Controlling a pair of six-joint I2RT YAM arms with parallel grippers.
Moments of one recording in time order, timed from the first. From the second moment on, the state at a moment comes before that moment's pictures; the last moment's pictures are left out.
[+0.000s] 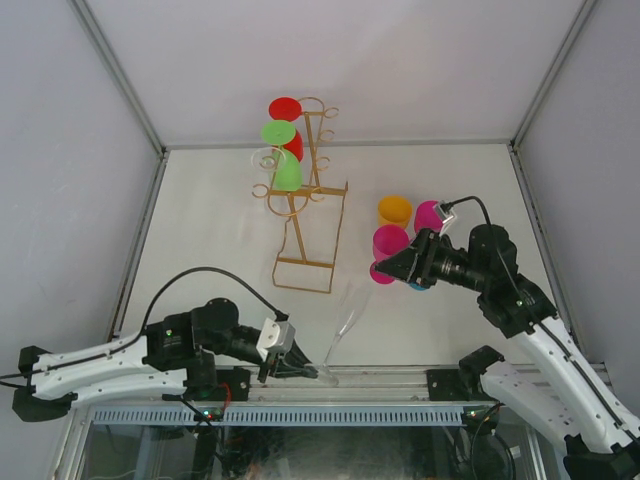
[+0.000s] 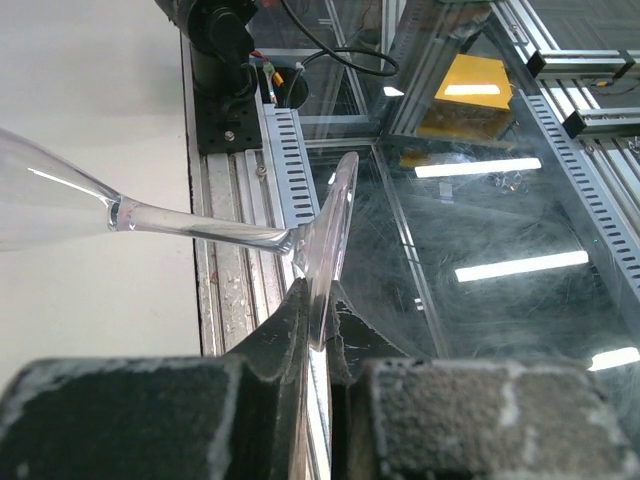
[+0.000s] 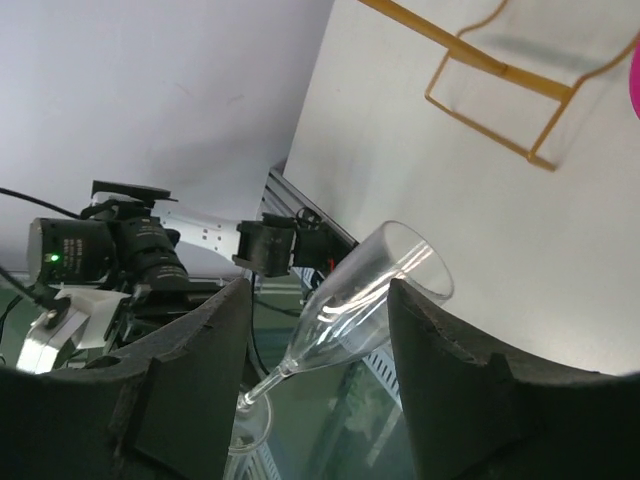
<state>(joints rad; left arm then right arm) -1.31 0.55 0.57 -0.25 0.48 -0.08 0.47 0.69 0.81 -0.43 -0.55 0.89</state>
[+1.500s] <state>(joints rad) -1.34 0.38 0.57 -0.31 0.57 0.03 0.52 0.94 0.79 -0.25 -1.11 0.90</state>
